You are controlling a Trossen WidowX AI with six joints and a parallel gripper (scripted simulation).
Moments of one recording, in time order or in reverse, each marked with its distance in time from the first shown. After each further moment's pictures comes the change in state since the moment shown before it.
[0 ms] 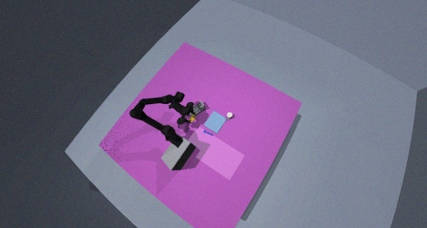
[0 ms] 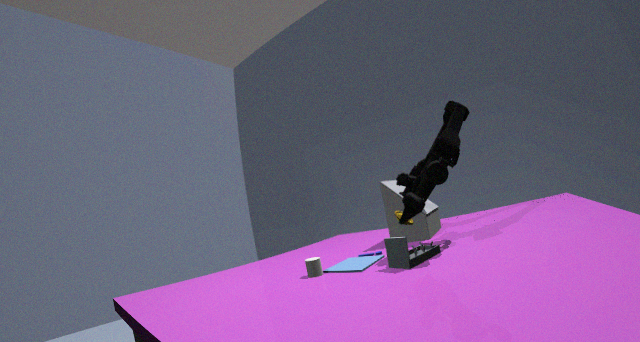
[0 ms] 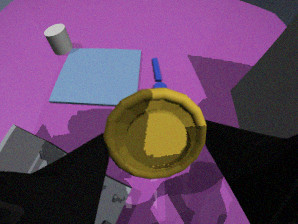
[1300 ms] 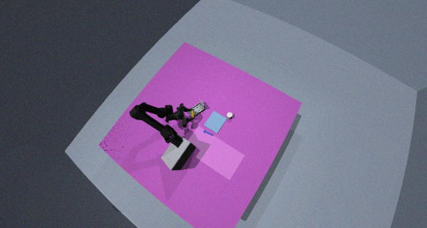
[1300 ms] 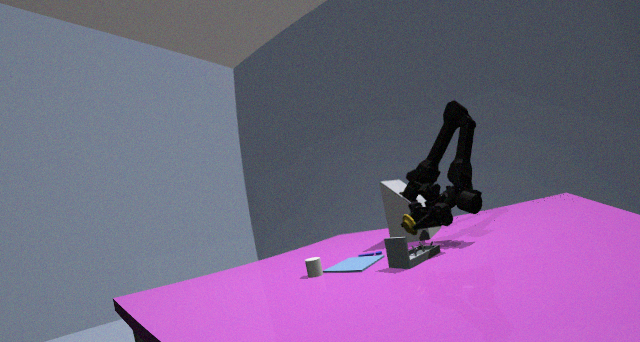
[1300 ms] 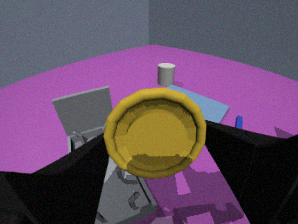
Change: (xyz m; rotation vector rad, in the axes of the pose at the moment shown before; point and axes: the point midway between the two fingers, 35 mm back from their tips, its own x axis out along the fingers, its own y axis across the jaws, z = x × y) arm 0.006 0.022 -0.037 -0.329 -0.552 0.582
